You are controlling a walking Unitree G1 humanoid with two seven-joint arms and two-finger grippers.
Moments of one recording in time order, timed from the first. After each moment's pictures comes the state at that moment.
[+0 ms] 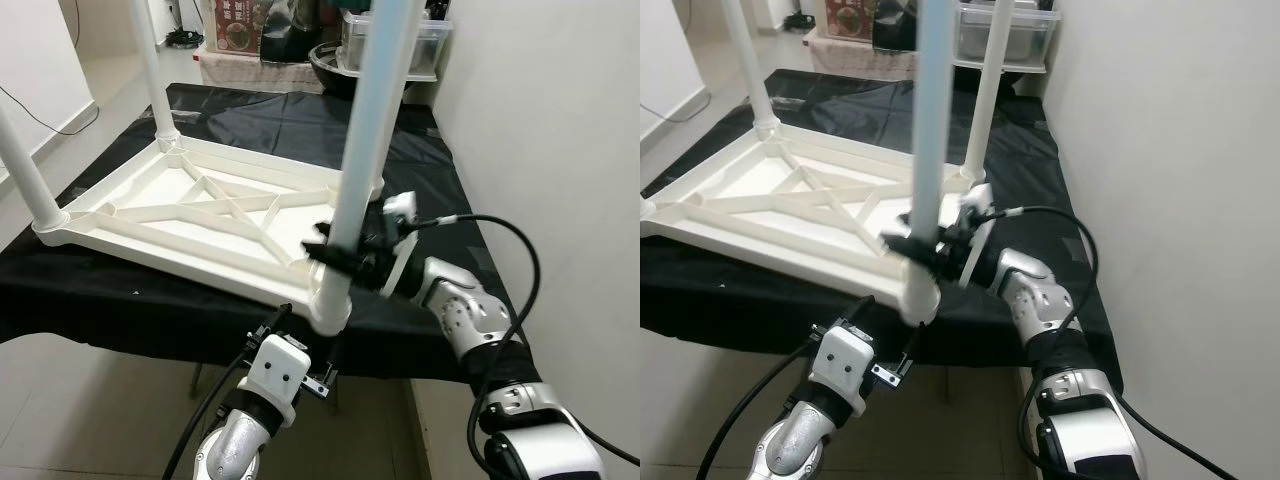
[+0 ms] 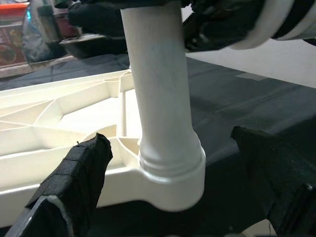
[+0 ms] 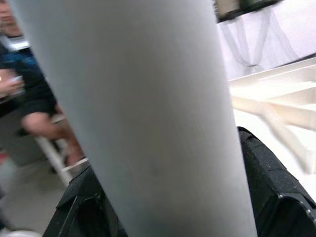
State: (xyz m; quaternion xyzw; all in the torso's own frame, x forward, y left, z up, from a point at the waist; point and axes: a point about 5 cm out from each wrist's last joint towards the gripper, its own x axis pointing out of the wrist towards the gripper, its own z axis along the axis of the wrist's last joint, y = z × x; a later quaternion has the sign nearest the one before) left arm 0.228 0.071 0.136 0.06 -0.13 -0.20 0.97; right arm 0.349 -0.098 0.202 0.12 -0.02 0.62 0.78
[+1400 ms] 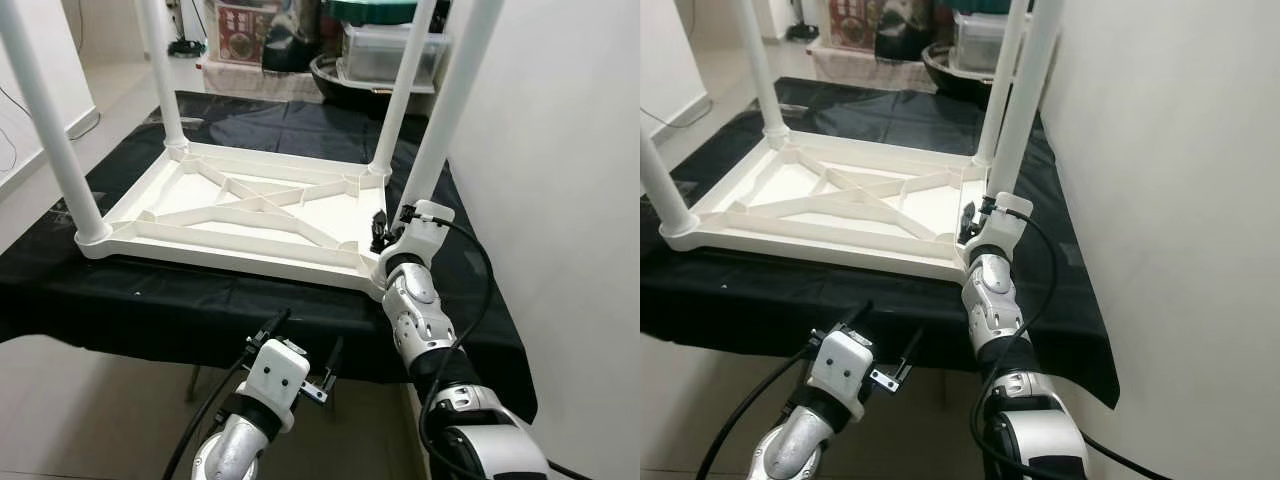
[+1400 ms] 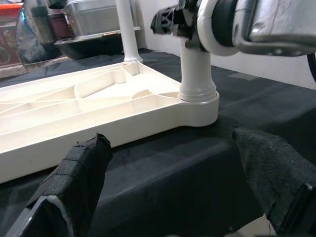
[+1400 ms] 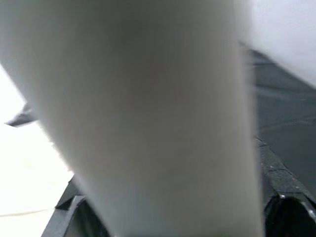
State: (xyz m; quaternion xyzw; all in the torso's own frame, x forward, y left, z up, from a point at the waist) left arm 0.227 0.071 0.133 0.06 -0.12 -0.20 0.97; right arm 0.390 -0.120 0.188 0.18 -0.07 0.00 0.98
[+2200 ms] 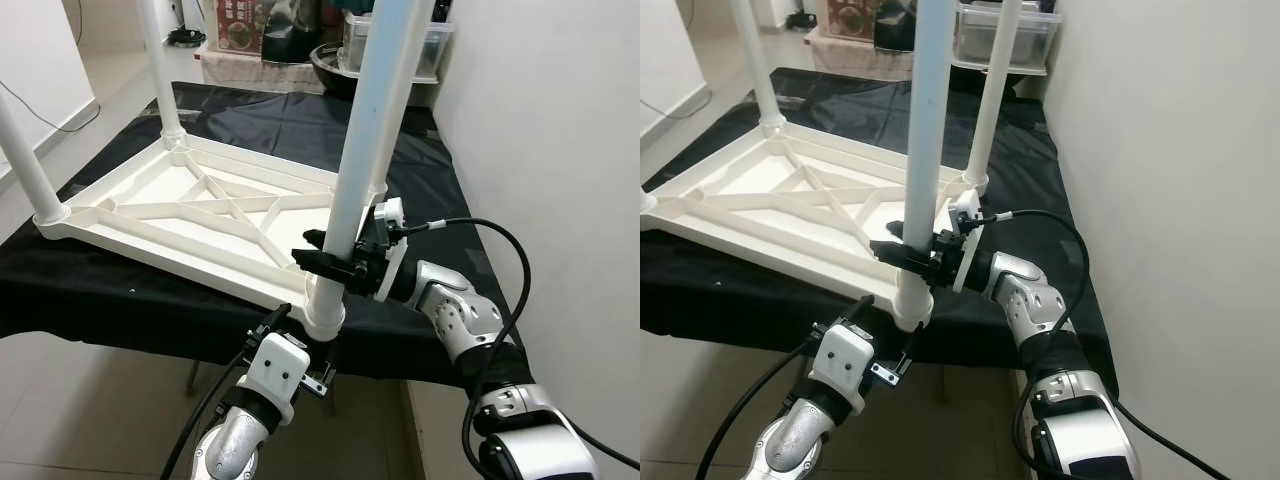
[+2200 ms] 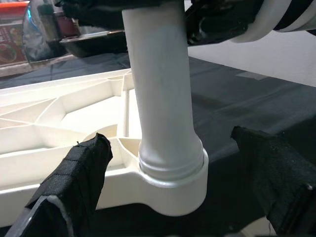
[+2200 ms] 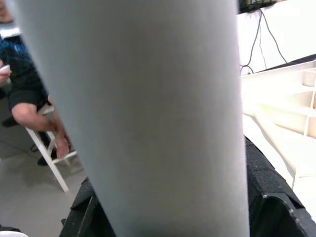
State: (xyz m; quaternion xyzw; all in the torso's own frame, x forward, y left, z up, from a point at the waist) left arm 0.230 0.071 0.134 0.06 -0.12 -0.20 0.97; right arm 0.351 -0.094 0.203 0.10 -0.02 0.60 0.79
